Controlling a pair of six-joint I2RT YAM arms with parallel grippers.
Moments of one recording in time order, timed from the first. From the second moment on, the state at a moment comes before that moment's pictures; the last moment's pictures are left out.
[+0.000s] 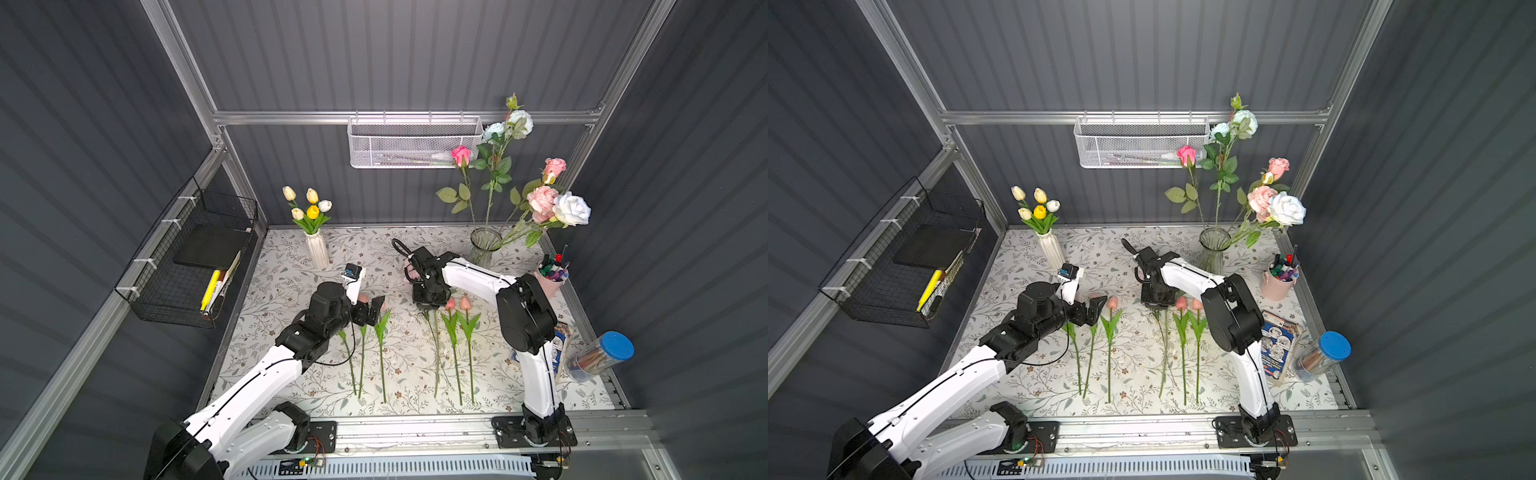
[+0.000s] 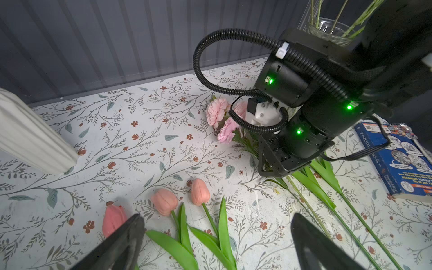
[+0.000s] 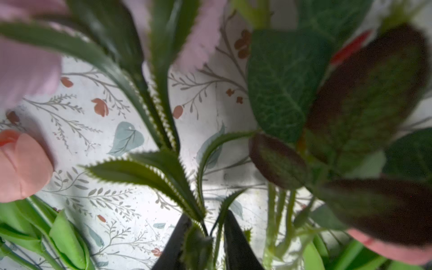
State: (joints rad) left arm -0.59 1.00 0.71 -0.14 0.02 -0.10; right arm 0.61 2.12 1.63 -0.91 -0.07 0.65
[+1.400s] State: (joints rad) left arm -0.59 1.01 0.71 -0.14 0.02 -0.10; right arm 0.61 1.98 1.42 -0.65 -0.06 1.07
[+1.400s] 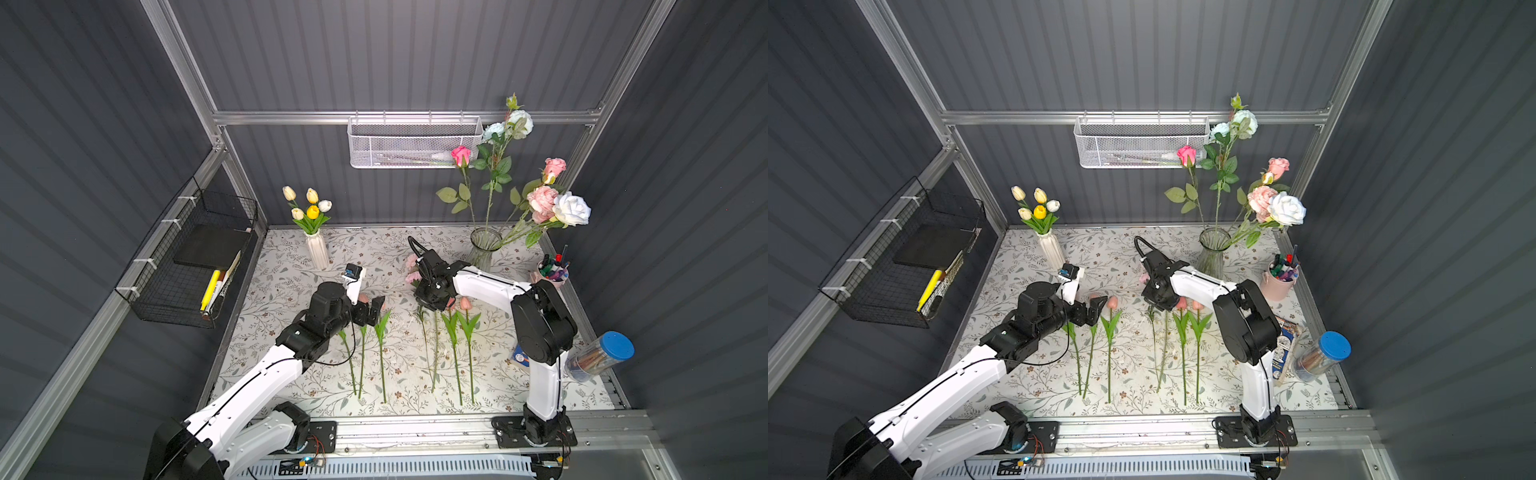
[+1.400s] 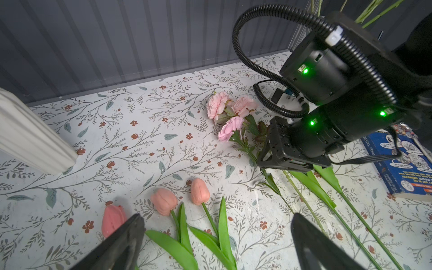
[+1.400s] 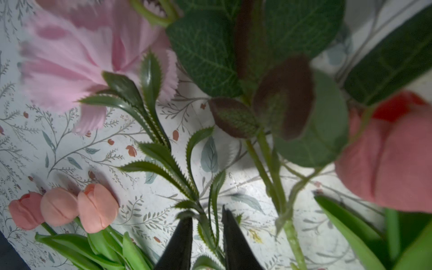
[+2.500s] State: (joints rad) left arm -0.59 1.00 0.71 -0.14 0.07 -0.03; right arm 0.42 1.51 1.68 -0.70 0.17 0.36
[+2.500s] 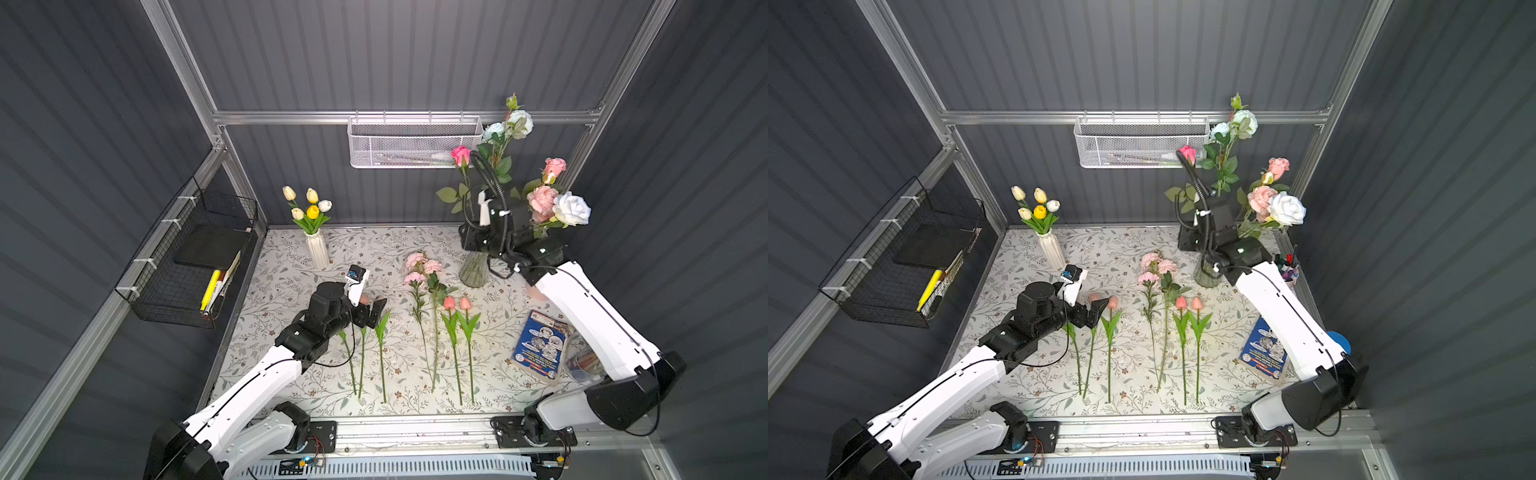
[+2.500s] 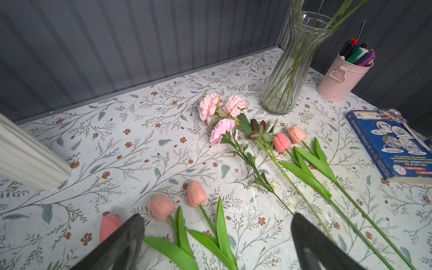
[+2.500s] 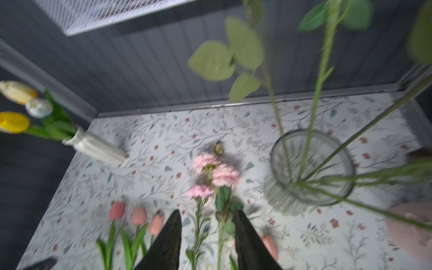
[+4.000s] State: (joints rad) left arm -0.59 1.02 0.71 -0.12 0.11 -0.01; right arm 0.26 1.97 1.98 -0.77 0.11 0.13
